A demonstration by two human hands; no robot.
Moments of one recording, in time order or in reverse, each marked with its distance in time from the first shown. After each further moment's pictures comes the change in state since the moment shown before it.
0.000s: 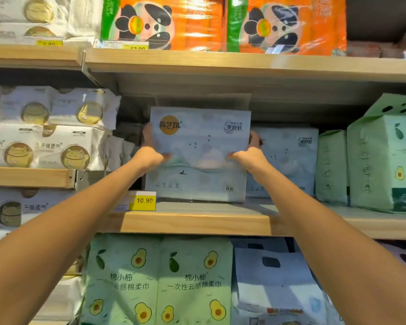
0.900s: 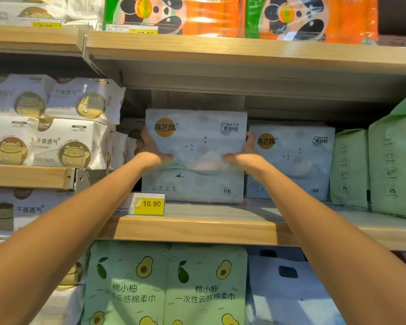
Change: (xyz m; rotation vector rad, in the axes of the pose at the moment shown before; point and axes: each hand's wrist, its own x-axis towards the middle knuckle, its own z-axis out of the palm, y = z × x) left_hand 0.029 -0.022 0.007 0.072 0.161 -0.148; right_hand 0.038 0.021 0.035 -0.085 -0.087 0.030
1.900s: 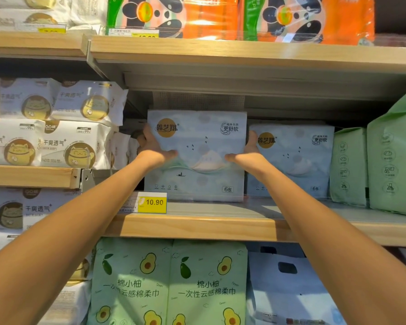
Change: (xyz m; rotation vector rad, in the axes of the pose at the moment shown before) left_hand -0.001 0.001 -0.005 0.024 0.005 -0.013; right_hand 0.002 0.005 -0.004 -0.065 0.015 0.016
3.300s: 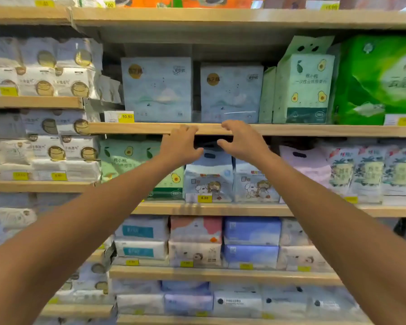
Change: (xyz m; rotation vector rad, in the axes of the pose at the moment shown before) left_hand -0.355 0.129 0.014 0.602 -0.316 0.377; right_hand -0.309 -0.019 -0.174 -0.742 -0.155 -0.255
